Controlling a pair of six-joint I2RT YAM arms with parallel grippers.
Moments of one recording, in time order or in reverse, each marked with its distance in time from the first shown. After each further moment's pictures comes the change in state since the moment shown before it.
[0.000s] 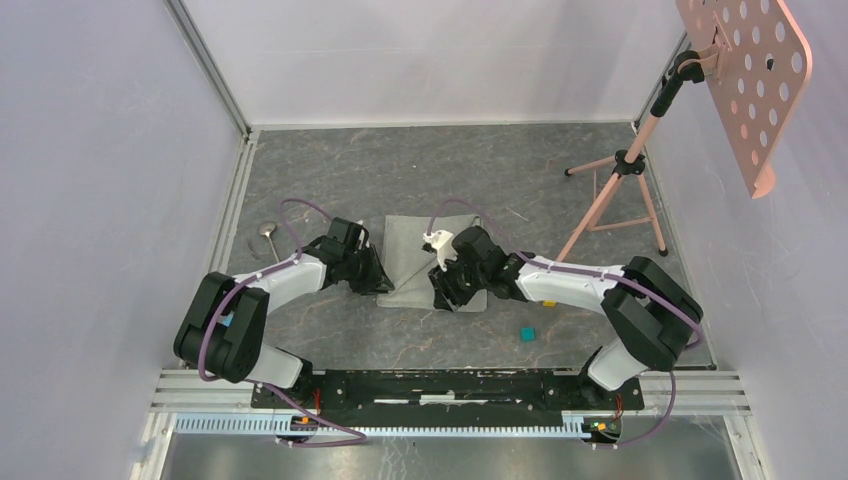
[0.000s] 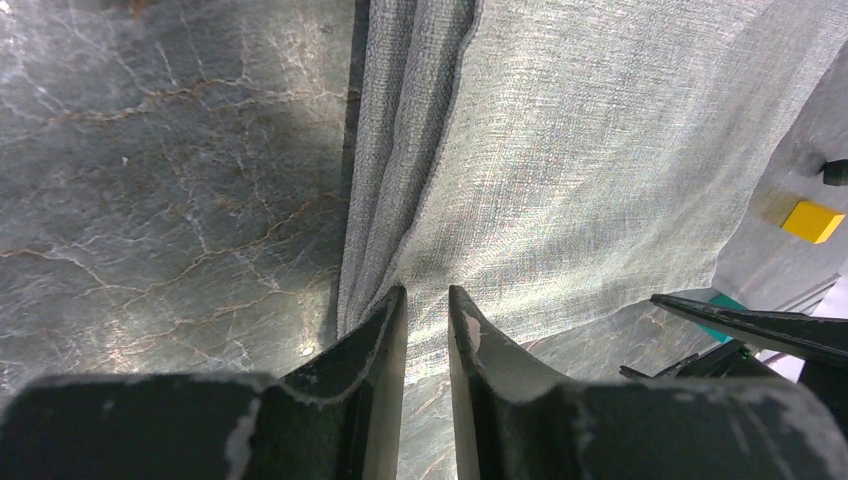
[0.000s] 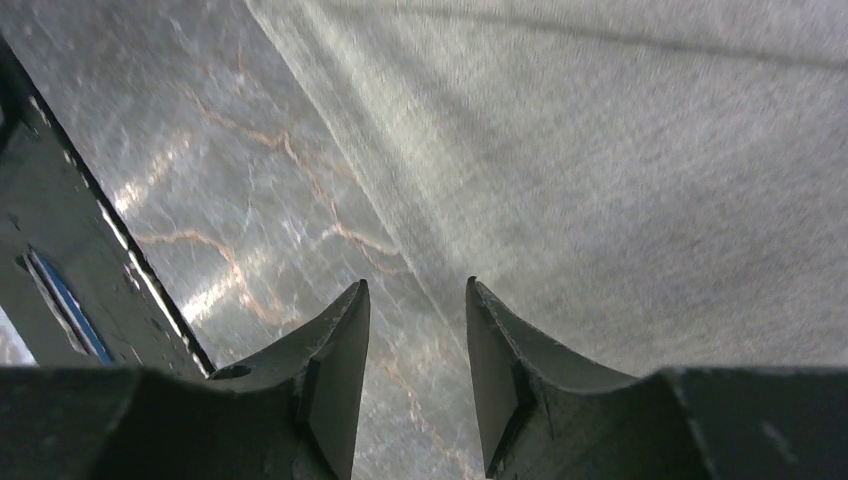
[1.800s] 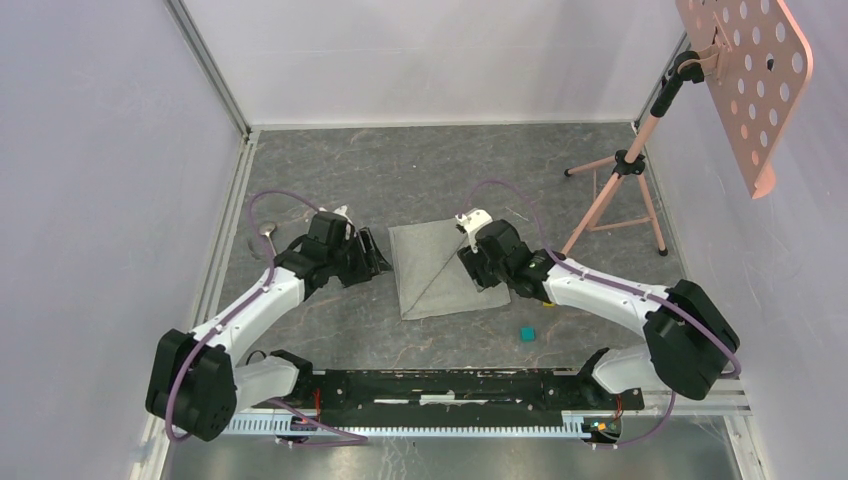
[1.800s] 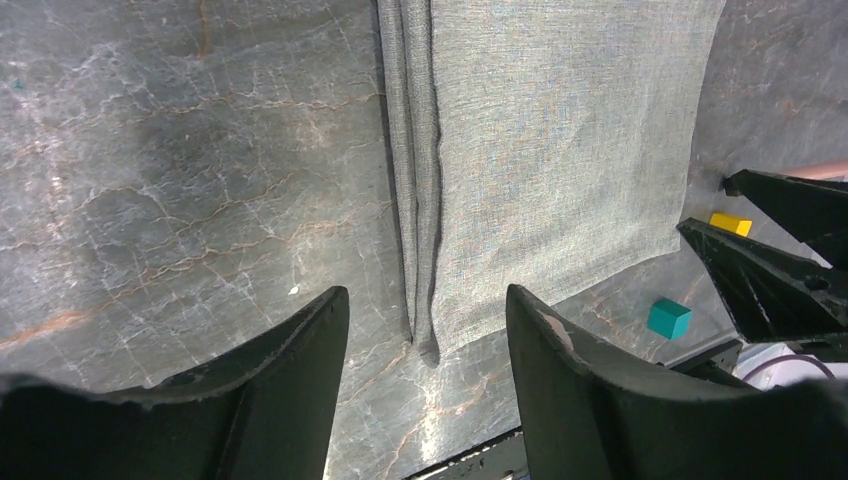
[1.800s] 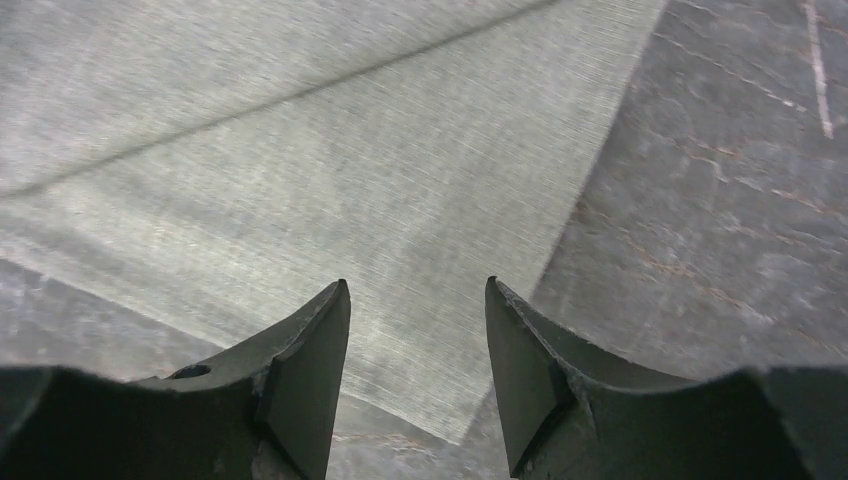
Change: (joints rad) left arm 0.000 -0.298 0.035 -0.153 -0.108 -0.001; right arm -0.077 -0.182 -0.029 -0.145 0.506 -0.030
